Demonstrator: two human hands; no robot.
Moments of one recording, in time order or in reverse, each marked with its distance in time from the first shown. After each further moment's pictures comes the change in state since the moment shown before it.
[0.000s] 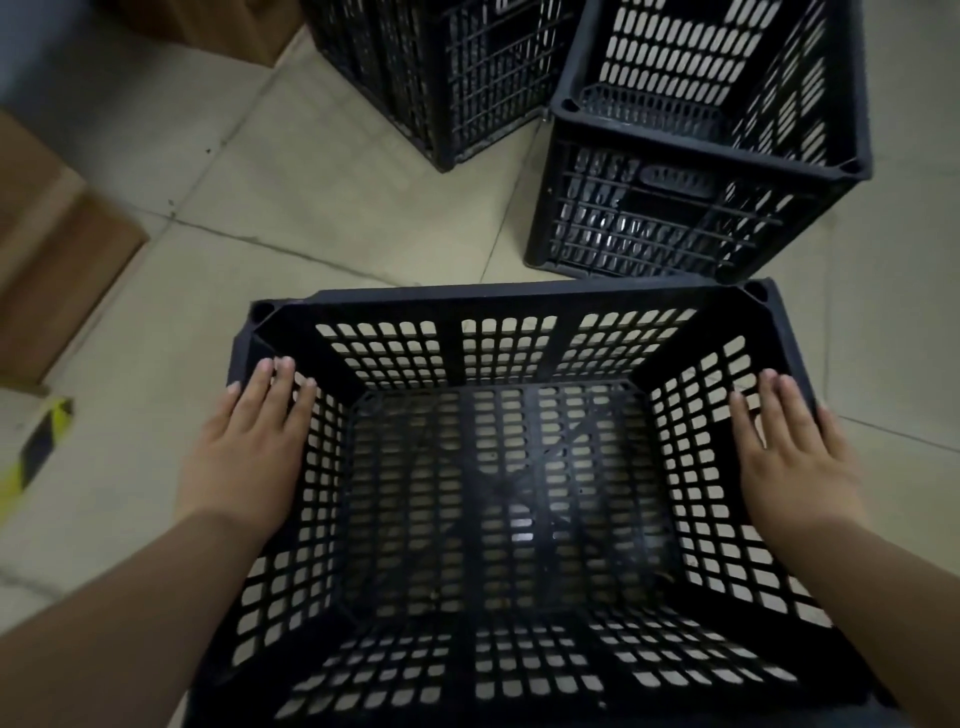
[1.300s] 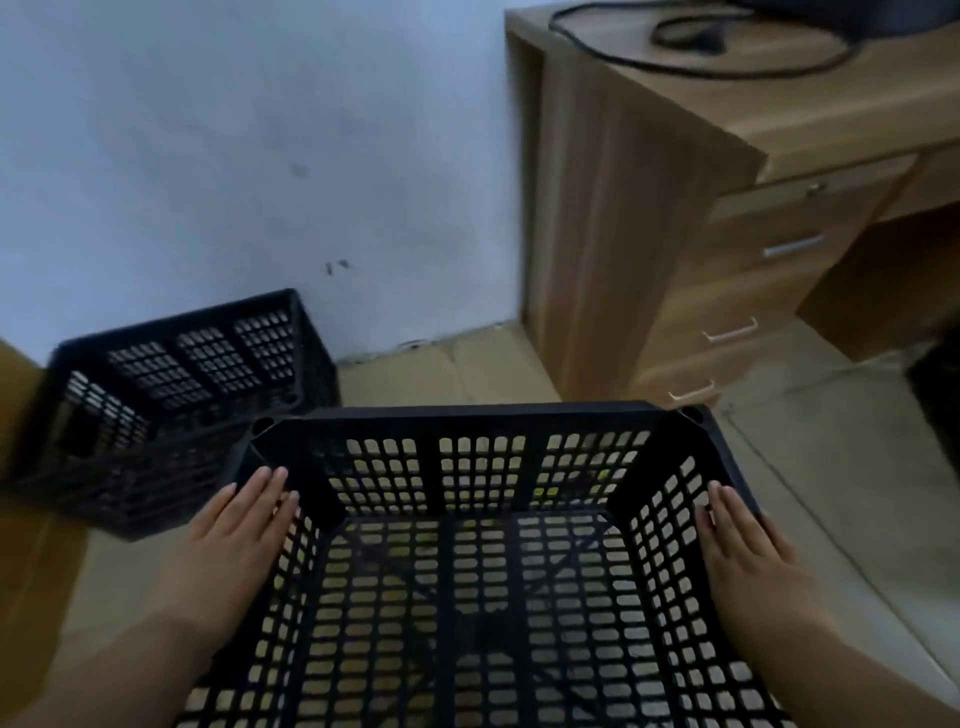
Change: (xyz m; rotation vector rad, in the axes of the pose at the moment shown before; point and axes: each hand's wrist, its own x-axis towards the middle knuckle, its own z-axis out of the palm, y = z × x) left_hand -0.484 -0.462 0.028 -0.103 -0.669 -0.706; right_hand -0.194 -0.484 -0.416 -0.408 0.294 -0.918
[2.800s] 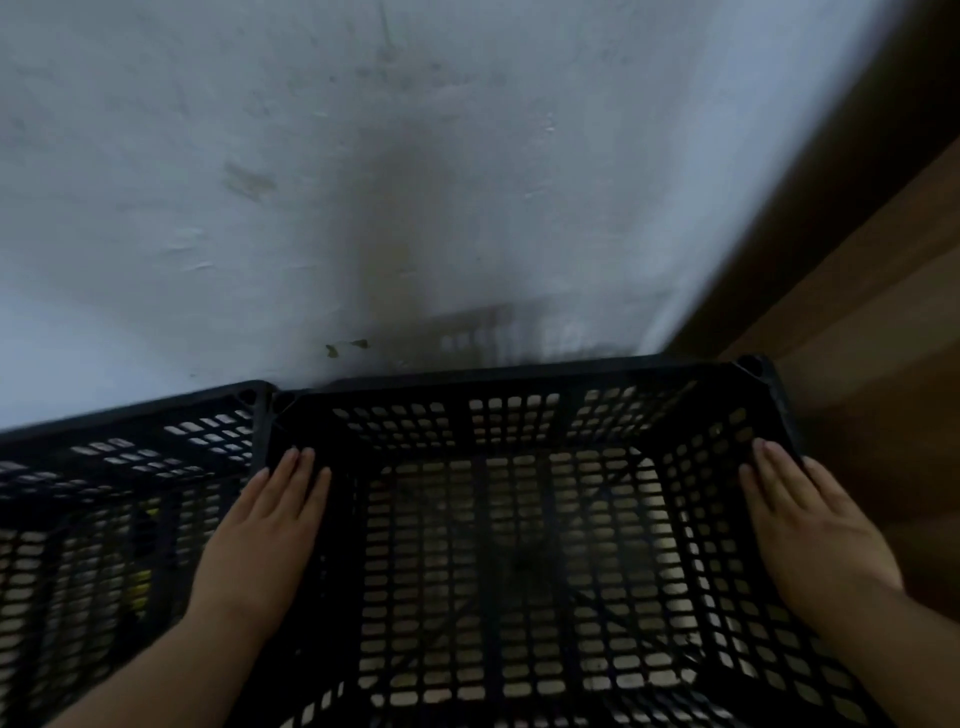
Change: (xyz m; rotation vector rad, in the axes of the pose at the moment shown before) left_hand 0.505 -0.136 0.052 -0.387 0.198 0.026; right_hand 0.523 -0.045 -0.167 0.125 0.569 -0.248
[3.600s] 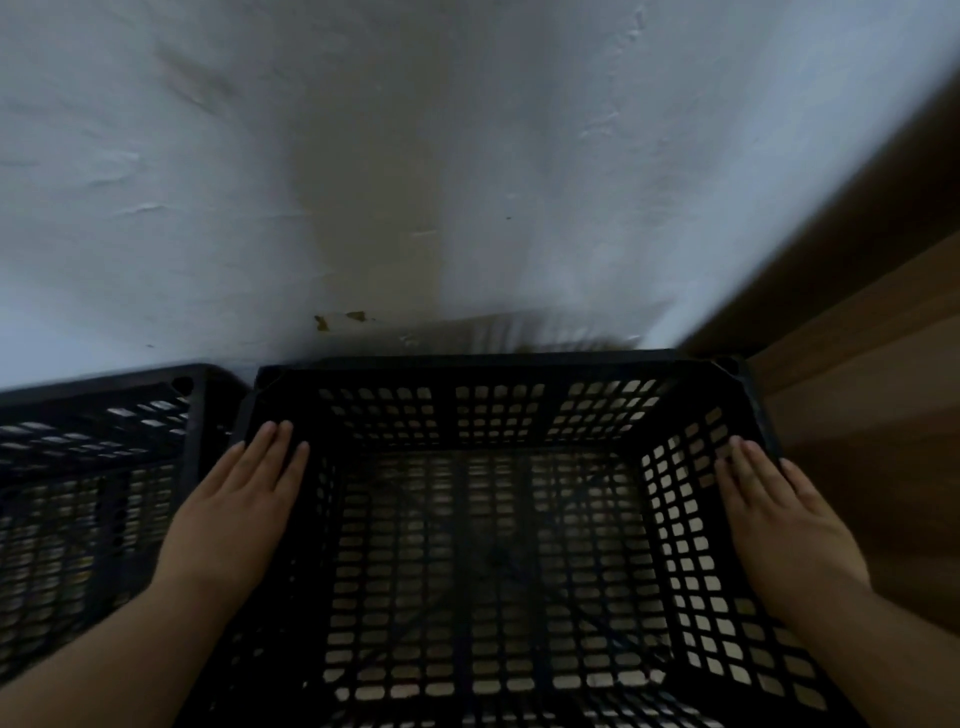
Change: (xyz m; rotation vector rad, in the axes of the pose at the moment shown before) left_hand 0.034 -0.032 0.064 0.018 0.138 0.031; right_hand 0.036 -0.020 0.046 0.048 -0.115 0.015
